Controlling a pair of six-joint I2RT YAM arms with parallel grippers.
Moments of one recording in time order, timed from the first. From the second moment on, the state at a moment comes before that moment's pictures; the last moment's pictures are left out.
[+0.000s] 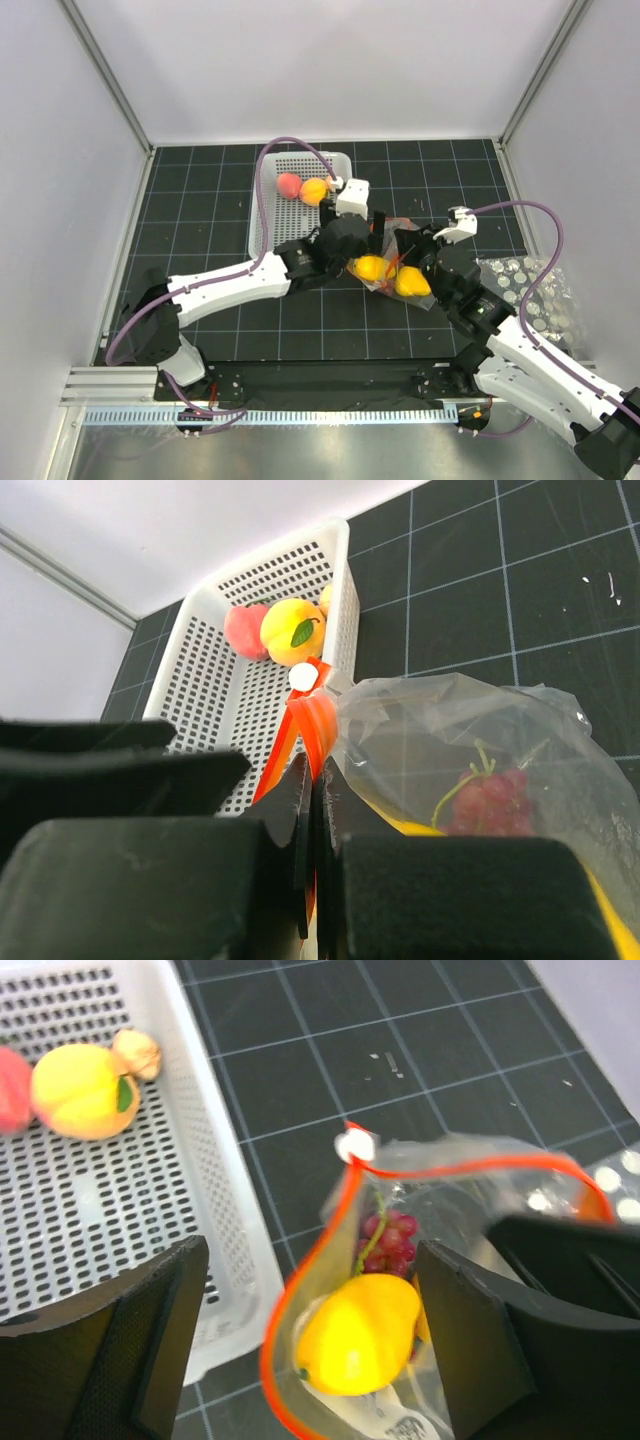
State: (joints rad) left arm -1.12 1.59 1.26 -0.06 -0.66 -0.40; right arm 0.67 0.71 0.54 0.03 0.44 0.65
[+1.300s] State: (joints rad) left arm -1.04 1.55 1.45 -0.43 -0.44 -0.40; right arm 0.67 1.01 0.86 -0.30 0.65 0.64
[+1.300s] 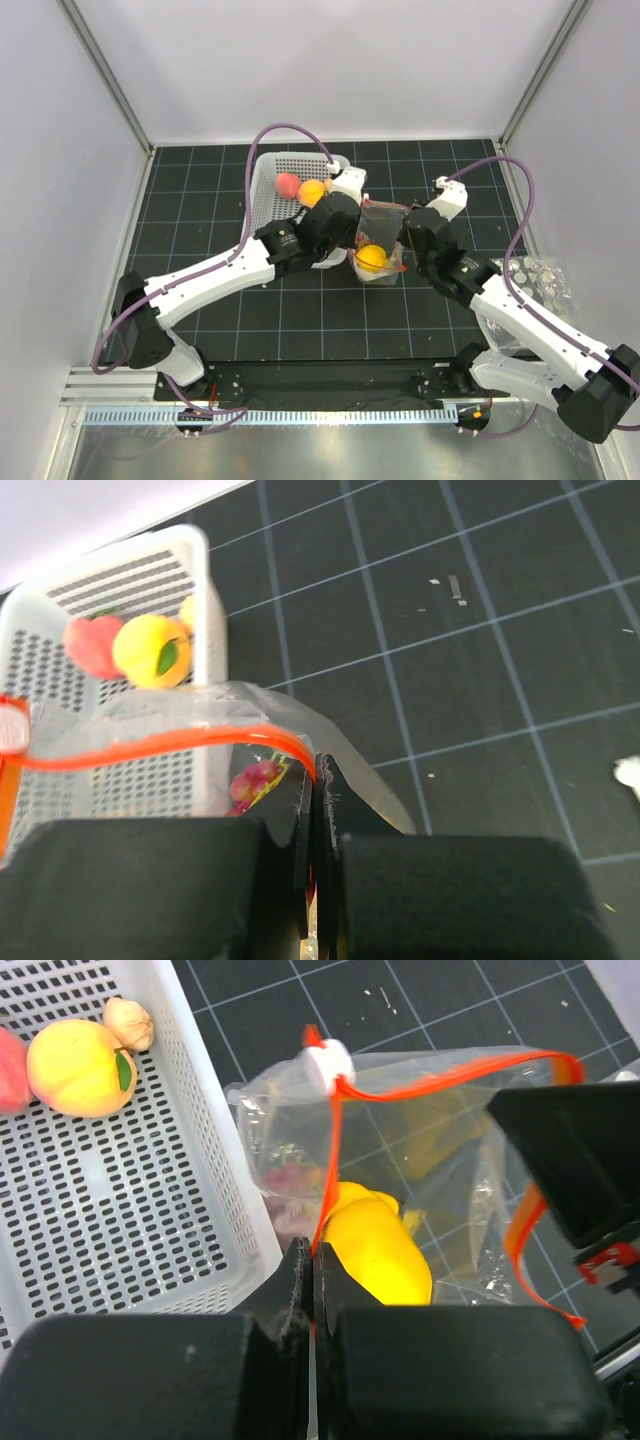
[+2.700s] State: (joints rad) left arm -0.70 1.99 1.70 -0.76 -0.27 -0.45; right arm 0.67 0.86 0.75 -0.26 0.68 0.66
